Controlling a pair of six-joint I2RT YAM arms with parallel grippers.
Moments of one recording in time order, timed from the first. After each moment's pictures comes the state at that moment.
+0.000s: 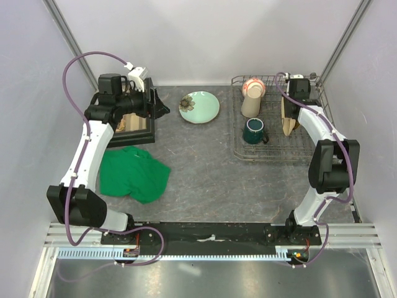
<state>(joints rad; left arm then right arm) -0.09 1.43 1.45 -0.57 0.63 -0.01 0.00 1.79 1.42 -0.38 0.27 -0.11</state>
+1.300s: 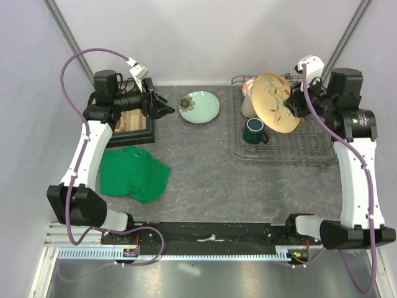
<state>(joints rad) -0.06 1.43 1.44 -0.42 1.01 0.06 0.00 1.27 1.67 -0.88 -0.34 -0.29</state>
